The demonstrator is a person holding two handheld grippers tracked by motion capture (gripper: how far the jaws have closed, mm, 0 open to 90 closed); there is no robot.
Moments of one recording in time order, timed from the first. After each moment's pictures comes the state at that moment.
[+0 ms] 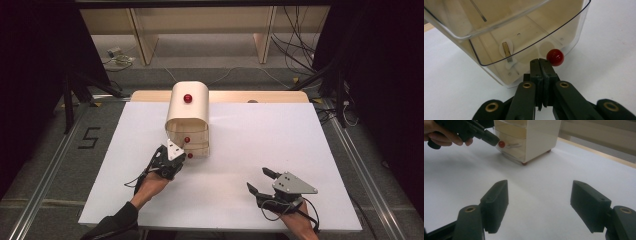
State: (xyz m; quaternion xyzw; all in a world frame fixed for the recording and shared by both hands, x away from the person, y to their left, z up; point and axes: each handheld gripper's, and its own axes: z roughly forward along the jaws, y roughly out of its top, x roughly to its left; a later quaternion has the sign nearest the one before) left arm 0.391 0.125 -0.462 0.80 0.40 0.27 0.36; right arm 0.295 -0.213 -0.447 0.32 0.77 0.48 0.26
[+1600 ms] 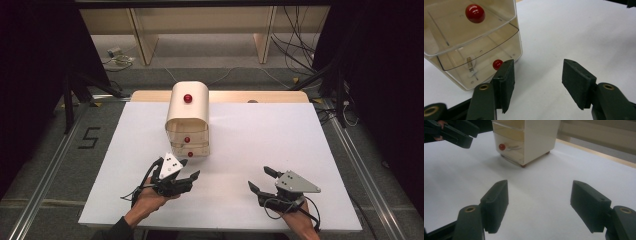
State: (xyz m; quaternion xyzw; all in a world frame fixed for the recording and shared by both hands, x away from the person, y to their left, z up) left arm 0.331 0.120 -0.431 0.79 0.34 0.22 0.45; right arm 0.297 -0.218 -0.446 0.33 0.77 0.49 0.25
